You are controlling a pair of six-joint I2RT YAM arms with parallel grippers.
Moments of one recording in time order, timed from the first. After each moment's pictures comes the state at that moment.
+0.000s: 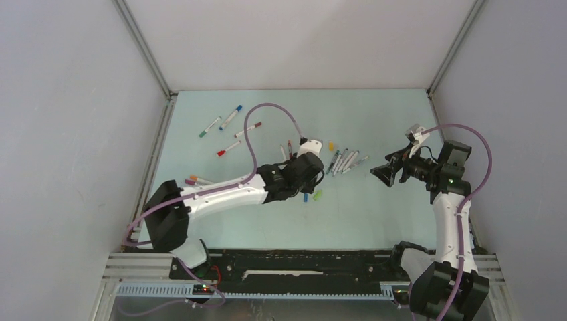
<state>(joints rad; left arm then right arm) -1.07 1.61 1.22 -0.43 -0.41 -0.53 -0.33 0.97 0.75 -0.45 -1.10 -0.37</state>
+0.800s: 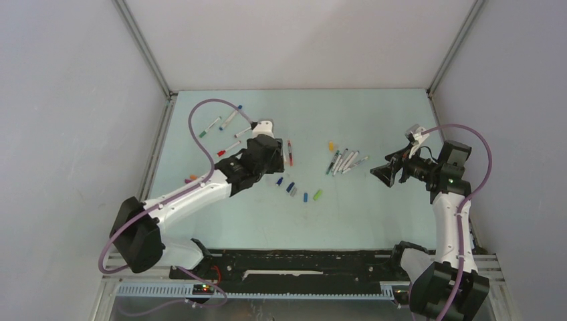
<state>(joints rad) -0.78 1.35 1.00 -0.32 -0.41 -0.52 -0.33 0.97 0.75 -0.45 -1.10 -0.38</state>
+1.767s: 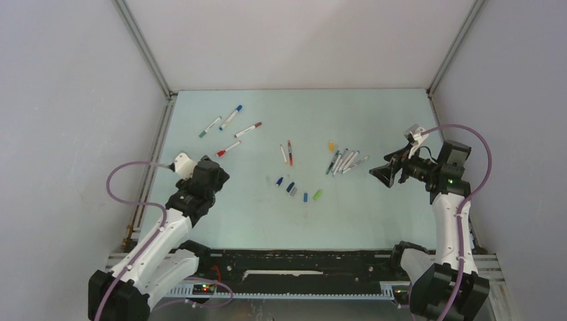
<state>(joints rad) -0.39 0.83 0.55 -0.46 -0.59 -0.97 -0.32 0.96 0.75 -0.45 -1.12 -0.38</state>
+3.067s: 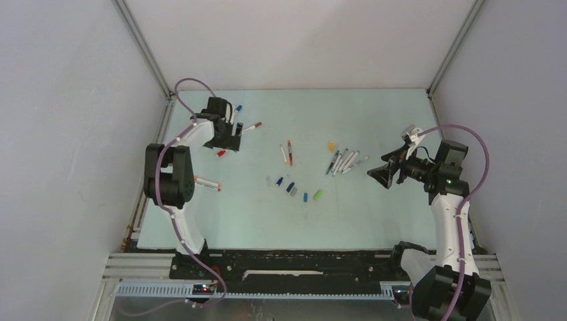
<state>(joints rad) -0.13 1.89 1.38 -0.58 -0.11 0.04 -0.29 0.95 0.75 -0.45 -1.12 -0.40</state>
